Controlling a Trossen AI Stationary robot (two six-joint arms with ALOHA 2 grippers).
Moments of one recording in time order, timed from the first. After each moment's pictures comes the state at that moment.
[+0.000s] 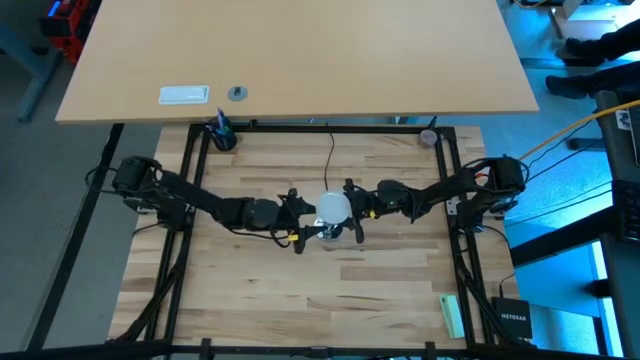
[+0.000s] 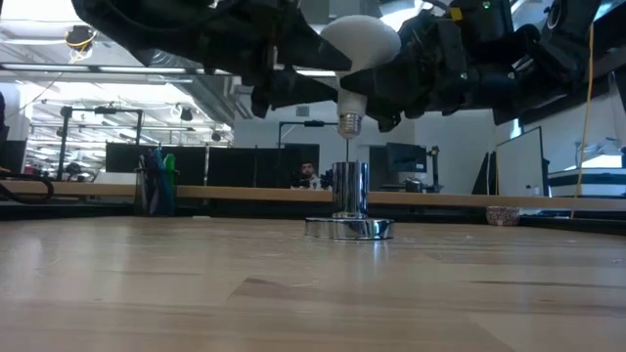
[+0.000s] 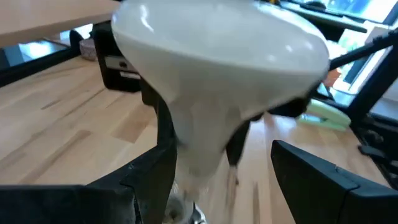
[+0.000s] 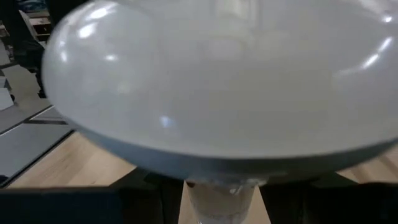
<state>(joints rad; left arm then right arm) -0.15 1.61 0.73 0.68 -0.31 -0.29 -0.04 1.66 0.54 1.05 -0.22 0.05</state>
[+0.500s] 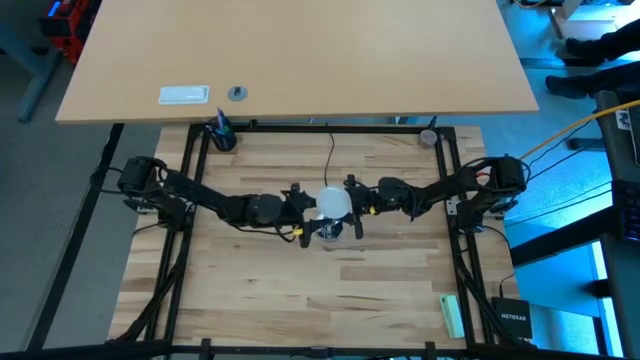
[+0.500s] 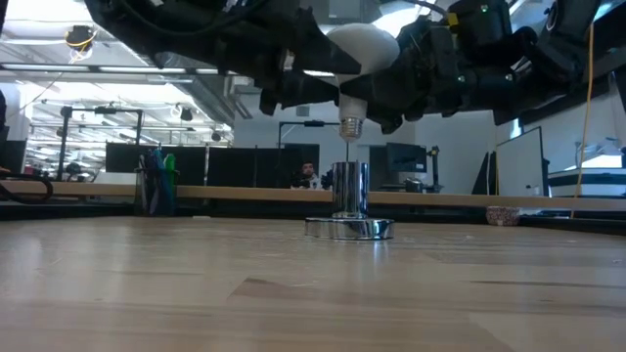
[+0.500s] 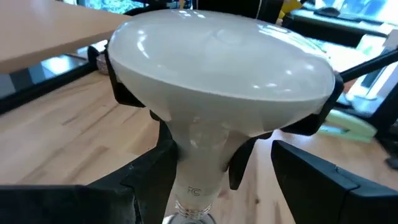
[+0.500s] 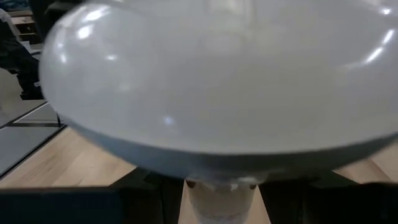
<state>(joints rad) -0.11 1.65 0.78 0.70 -0.34 -0.21 -0.04 1.65 0.53 1.05 -0.21 0.05</state>
